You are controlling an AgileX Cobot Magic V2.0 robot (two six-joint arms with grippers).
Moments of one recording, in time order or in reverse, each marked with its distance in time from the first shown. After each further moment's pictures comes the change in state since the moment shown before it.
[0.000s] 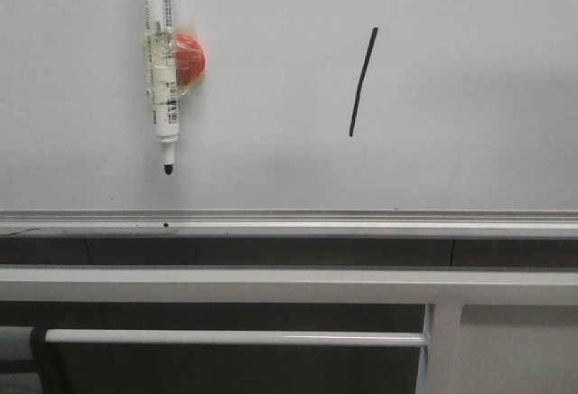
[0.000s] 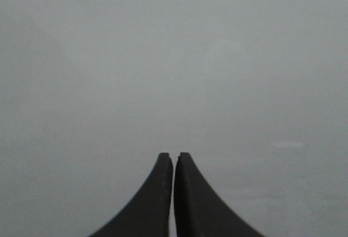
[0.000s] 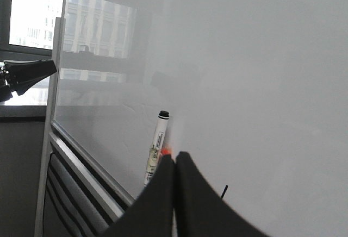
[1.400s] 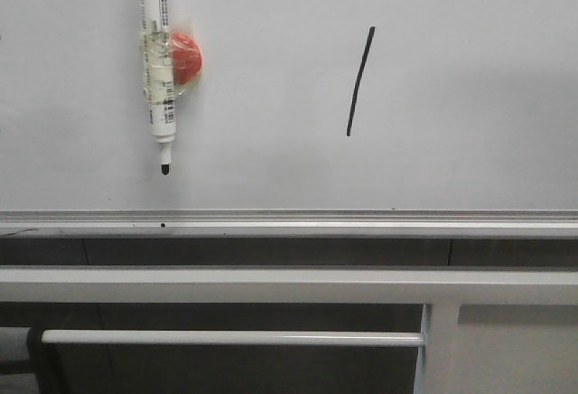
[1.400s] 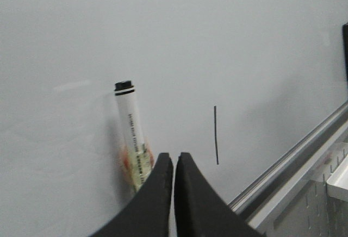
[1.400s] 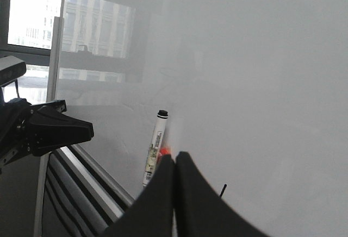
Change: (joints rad) left arm -0.988 0.980 0.000 -0.245 -0.819 0.283; right arm 0.000 0.000 0.000 0.000 0.000 0.000
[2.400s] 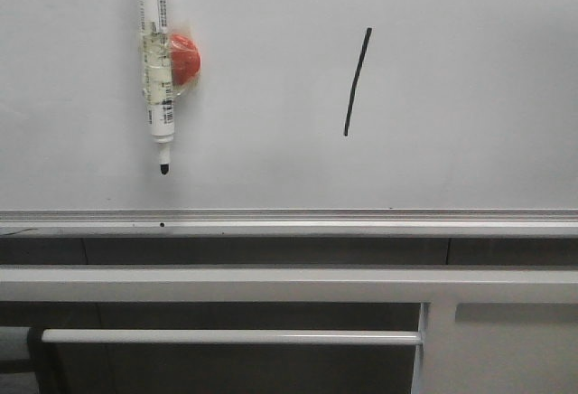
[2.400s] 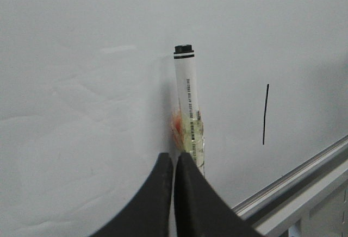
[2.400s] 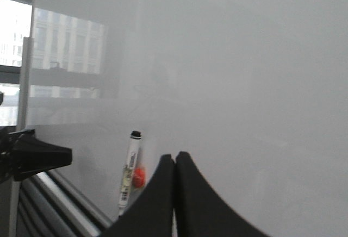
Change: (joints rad) left arm 0.002 0.000 0.000 -0.202 0.017 0.004; right arm 0.000 0.000 -0.029 0.006 -0.074 0.000
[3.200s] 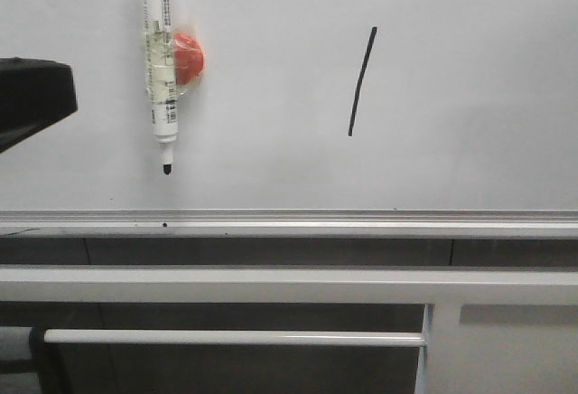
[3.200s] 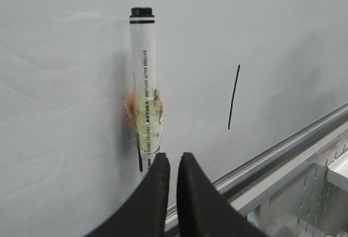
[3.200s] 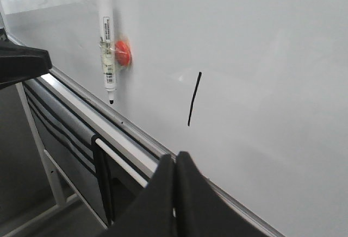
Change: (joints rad) left arm 0.000 0.182 -0.055 0.080 -0.019 -0.180; right arm 0.000 0.443 0.024 0.028 -0.039 0.003
